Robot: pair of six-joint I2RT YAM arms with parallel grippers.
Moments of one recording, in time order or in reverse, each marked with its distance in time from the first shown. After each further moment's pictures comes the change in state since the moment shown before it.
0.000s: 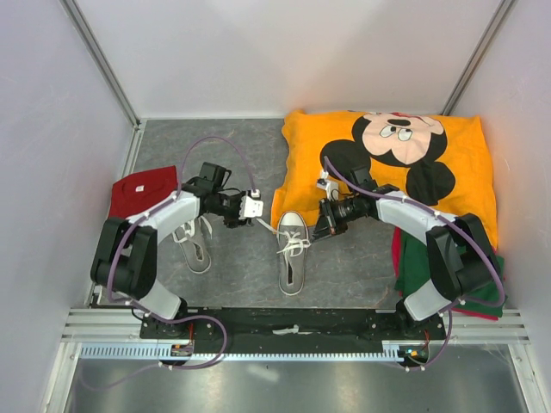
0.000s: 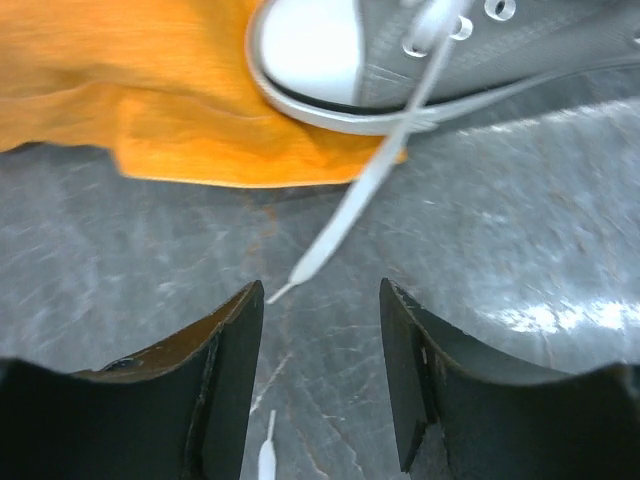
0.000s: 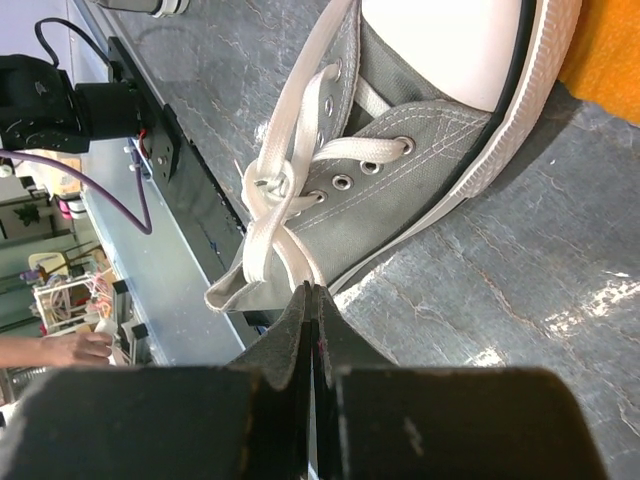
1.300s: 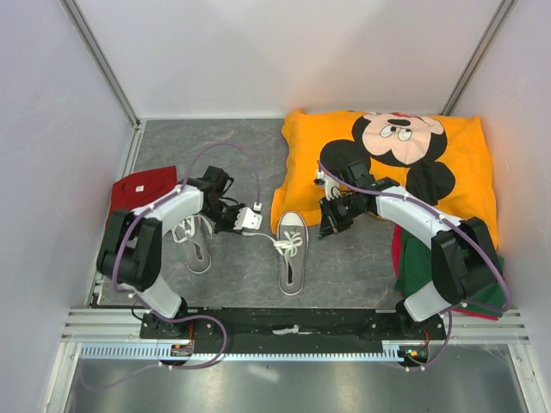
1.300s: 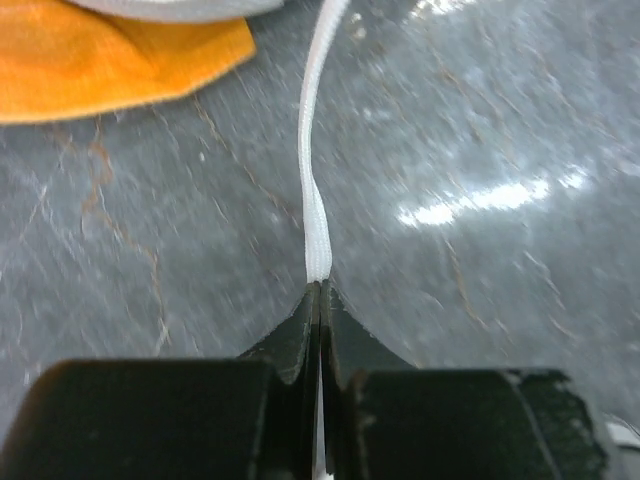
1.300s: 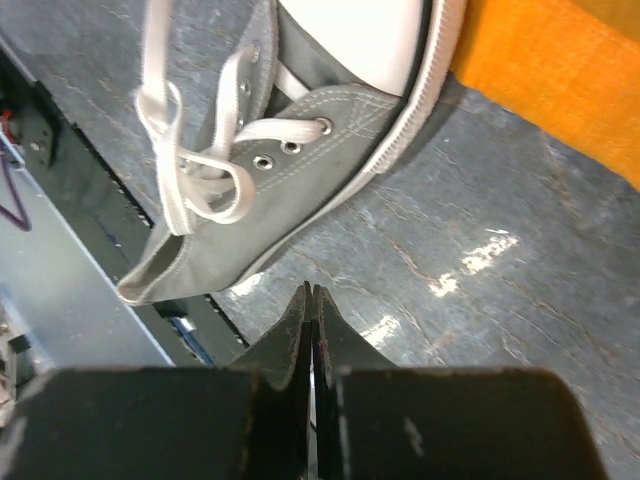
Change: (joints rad) left arm -0.019 0.134 0.121 -0.384 -0.153 0.210; right arm 0.033 -0.022 0.097 -0.179 0.230 -0.173
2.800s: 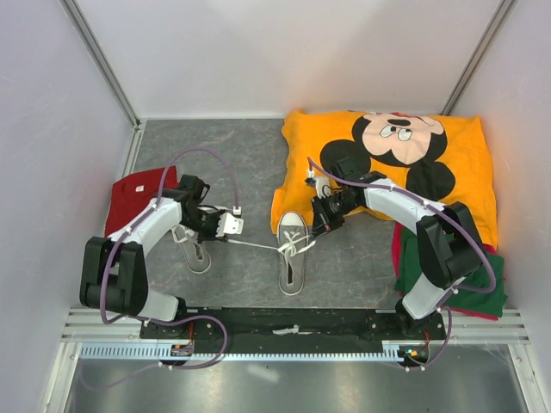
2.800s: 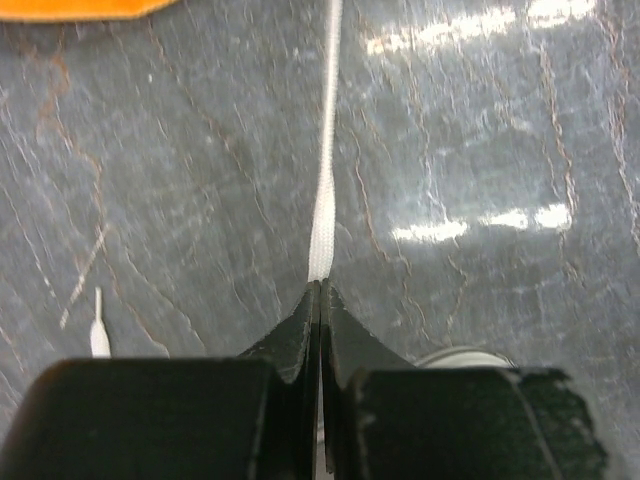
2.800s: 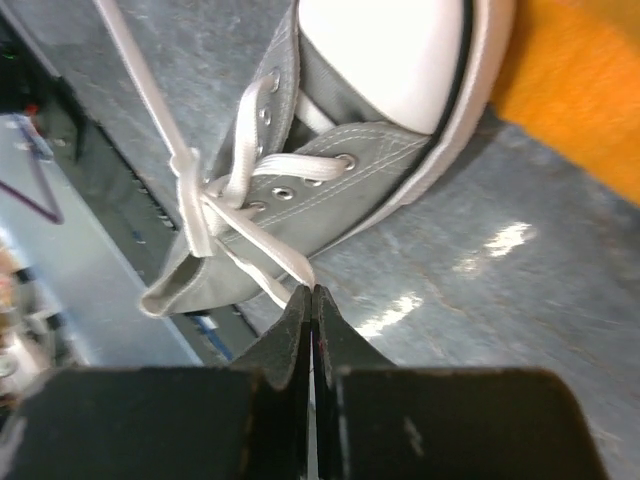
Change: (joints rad) left arm 0.146 -0.228 -0.144 -0.098 0.061 0.039; right arm 0.031 0.129 0.080 -0.022 -0.068 0.039
